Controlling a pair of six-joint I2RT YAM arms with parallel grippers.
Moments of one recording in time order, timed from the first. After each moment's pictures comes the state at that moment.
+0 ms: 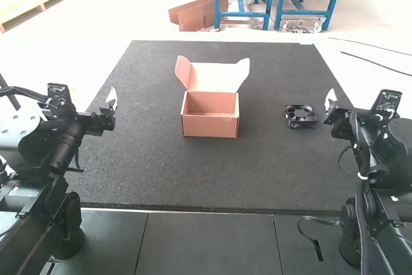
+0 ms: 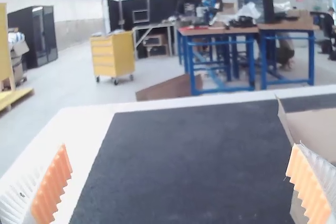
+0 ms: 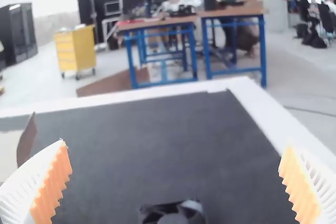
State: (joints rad) left arm -0.05 0.01 0.01 0.17 0.01 0.07; right arm -0.01 0.01 0.00 0.13 0.02 0.10
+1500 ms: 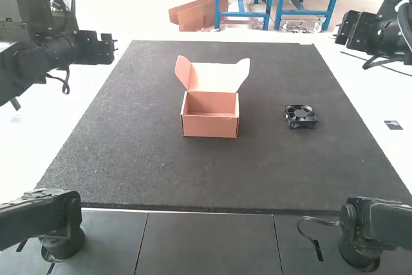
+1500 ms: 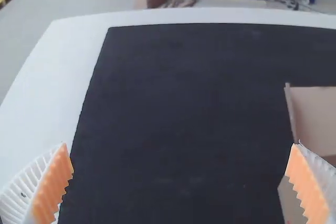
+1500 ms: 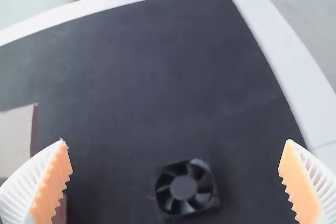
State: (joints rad) left arm -0.06 0.81 0.83 -0.30 0.01 0.01; right arm -0.01 0.94 1.06 -0.54 0.01 0.15
